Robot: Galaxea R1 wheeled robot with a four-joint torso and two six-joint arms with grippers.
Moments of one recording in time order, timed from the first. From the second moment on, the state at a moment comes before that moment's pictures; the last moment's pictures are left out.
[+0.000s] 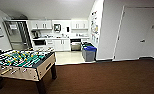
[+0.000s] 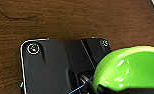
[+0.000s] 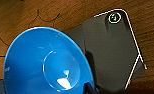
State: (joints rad) left arm 1.54 2.79 -2.64 1.05 -0.49 -0.96; right arm -1.60 2.77 -2.36 -0.24 0.22 0.31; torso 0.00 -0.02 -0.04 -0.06
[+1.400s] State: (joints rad) left arm 1.55 2.79 -2.65 1.06 -0.49 -0.96; right arm -1.60 2.78 -2.38 -0.24 0.22 0.31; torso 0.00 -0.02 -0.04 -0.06
